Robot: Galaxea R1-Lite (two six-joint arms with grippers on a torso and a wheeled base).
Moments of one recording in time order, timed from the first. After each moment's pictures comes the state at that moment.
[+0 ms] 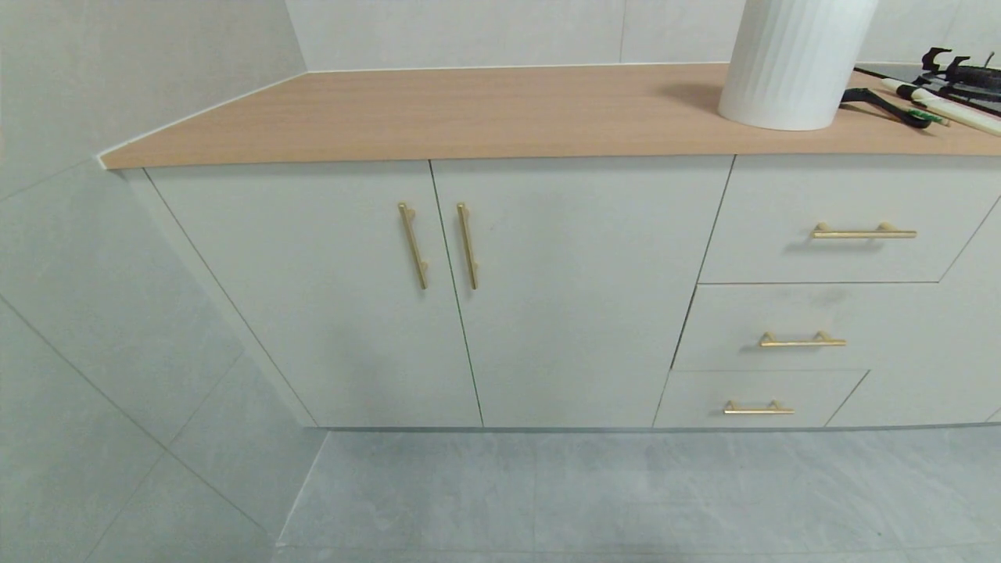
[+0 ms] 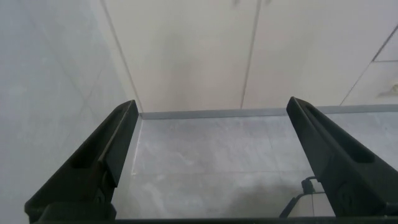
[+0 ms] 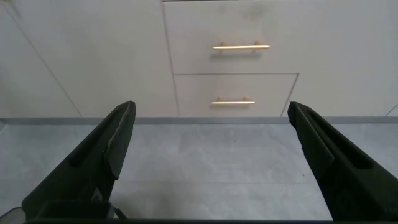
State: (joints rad) left arm 0.00 0.00 0.00 0.00 -0.04 0.02; right arm 0.00 0.00 0.00 0.00 0.00 0.00
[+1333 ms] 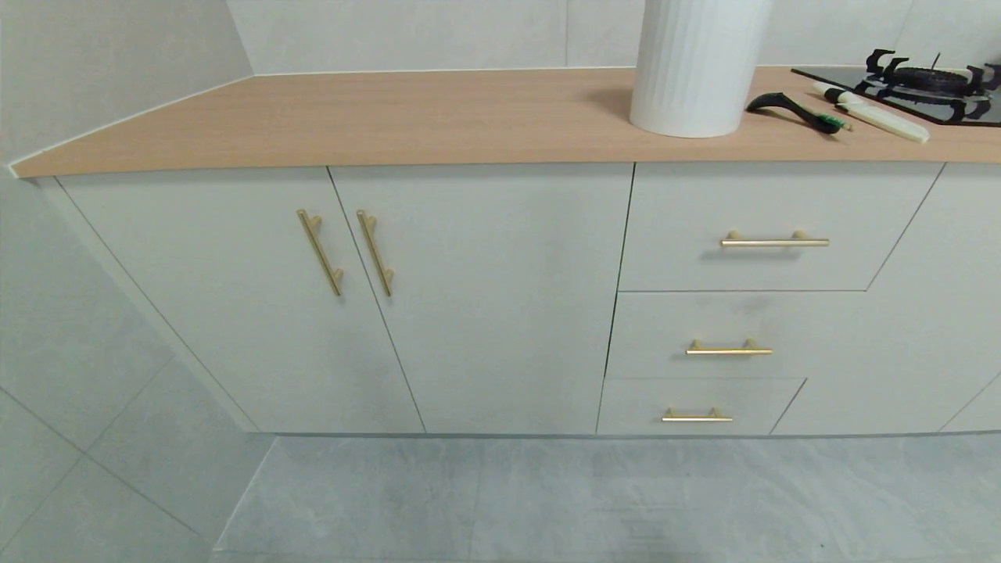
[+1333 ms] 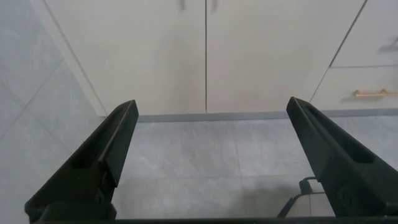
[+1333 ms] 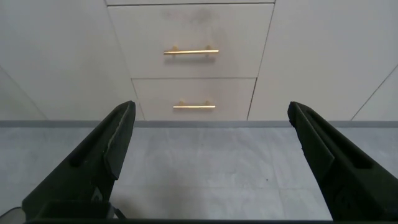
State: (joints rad) left arm 0.00 0.00 0.00 0.00 -0.03 0.01; right arm 0.00 0.00 0.00 0.00 0.00 0.01
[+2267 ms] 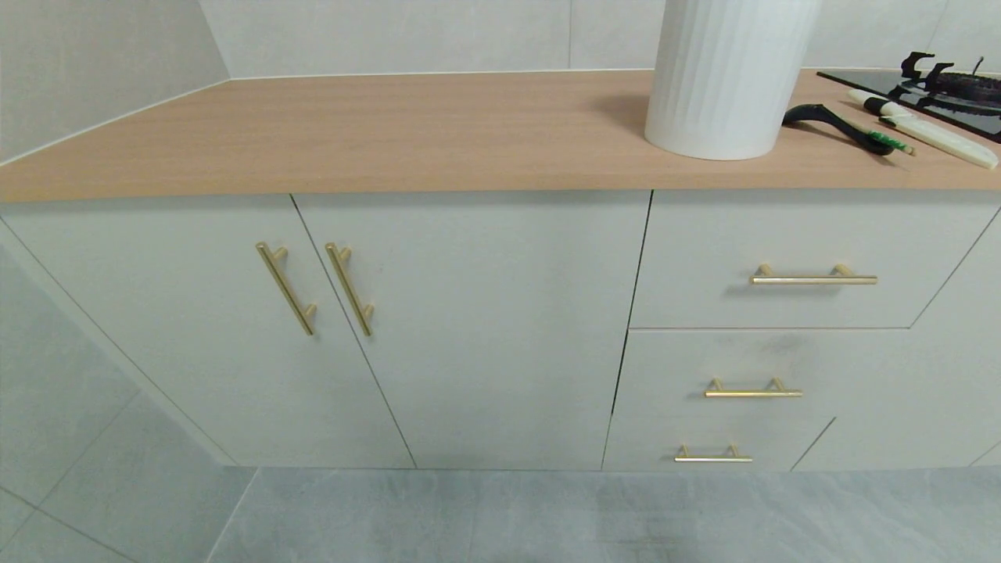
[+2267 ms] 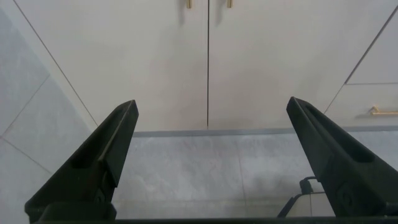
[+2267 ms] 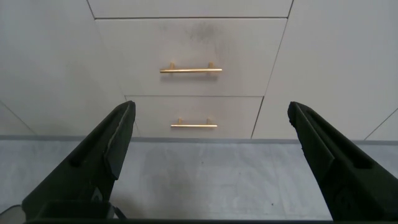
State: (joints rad) left arm 0.00 0.00 0.00 0.00 -0.03 0.01; right arm 0.00 0.00 0.00 0.00 0.00 -0.01
